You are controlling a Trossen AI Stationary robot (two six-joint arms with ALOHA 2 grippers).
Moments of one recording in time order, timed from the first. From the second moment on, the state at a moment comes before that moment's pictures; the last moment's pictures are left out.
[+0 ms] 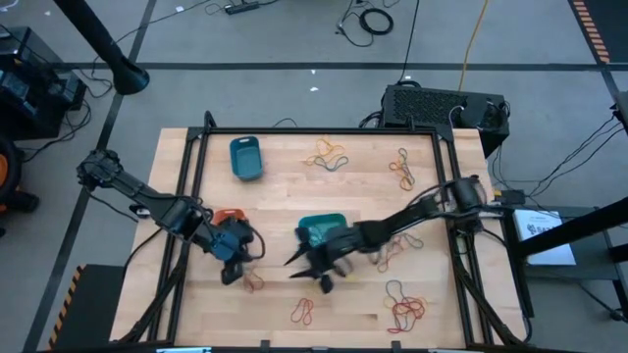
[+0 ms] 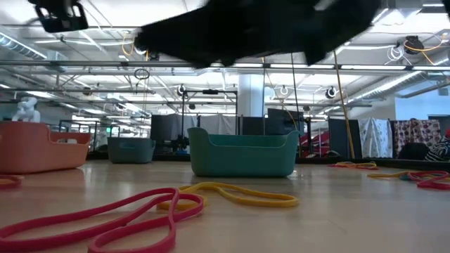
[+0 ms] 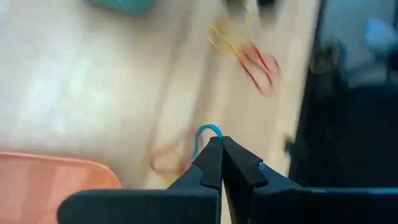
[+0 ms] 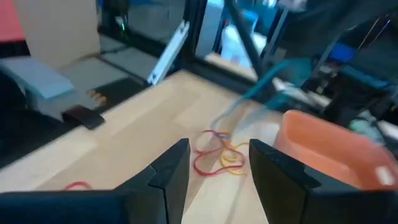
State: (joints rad) left arm -0.50 1.19 1.03 -0.82 -0.05 -0.86; right arm 0.24 2.01 1.12 0.66 -0.16 -0.26
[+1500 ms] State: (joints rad) left arm -0.61 1.12 1.36 -0.99 -0.09 -0.75; right arm 0.34 2.49 1.81 0.47 0.18 -0.20
